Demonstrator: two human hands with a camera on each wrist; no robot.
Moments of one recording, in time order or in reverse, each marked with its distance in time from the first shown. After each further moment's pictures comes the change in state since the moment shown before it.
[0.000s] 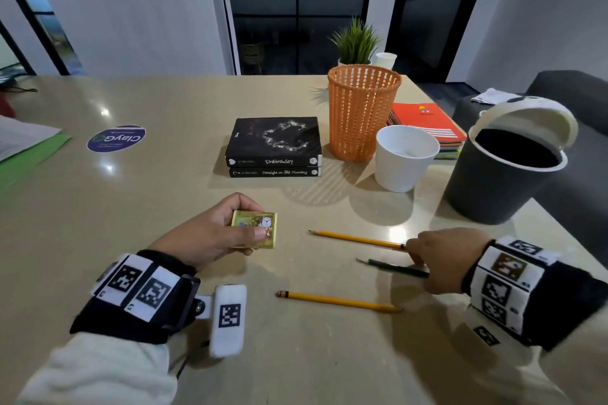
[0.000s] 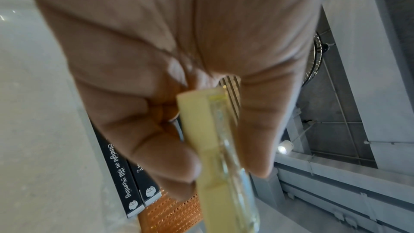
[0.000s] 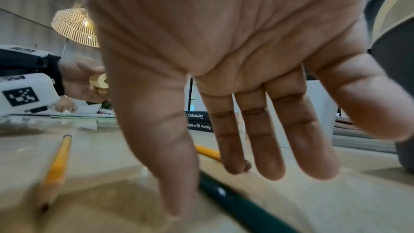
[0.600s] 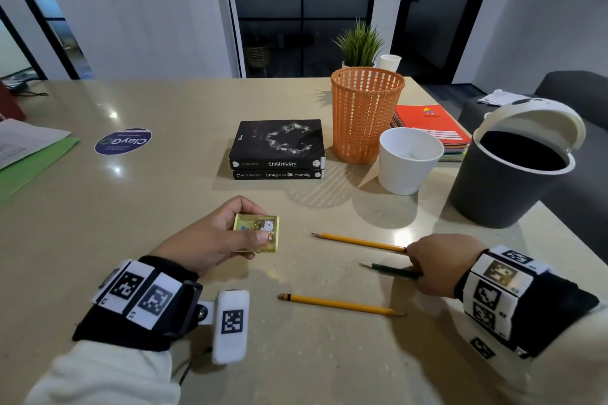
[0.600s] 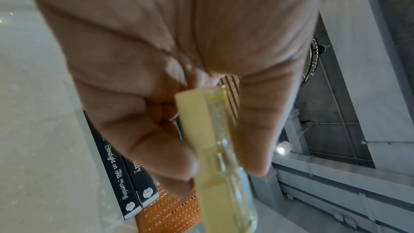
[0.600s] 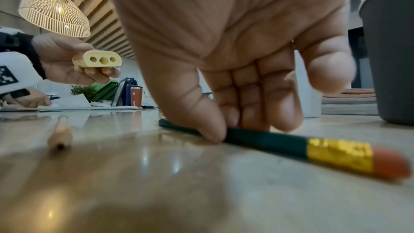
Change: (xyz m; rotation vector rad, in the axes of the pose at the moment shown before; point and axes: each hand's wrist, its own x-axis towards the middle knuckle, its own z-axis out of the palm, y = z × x) left_hand -0.004 0.002 0.003 -0.018 0.023 -0.001; right_hand 0.010 -0.006 0.006 0.062 0.002 0.055
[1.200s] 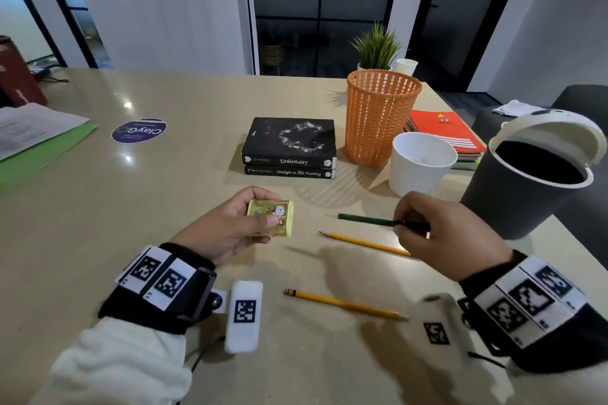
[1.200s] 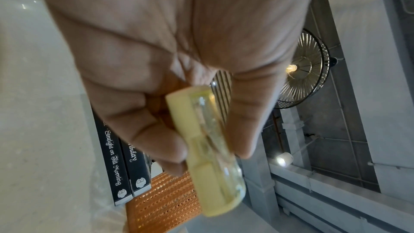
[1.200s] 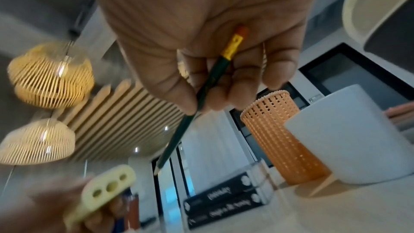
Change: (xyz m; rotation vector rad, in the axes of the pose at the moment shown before) left_hand 0.001 0.002 0.010 -0.206 0.088 -0.001; right_hand -0.022 -0.009 -0.031 0.688 0.645 -0.189
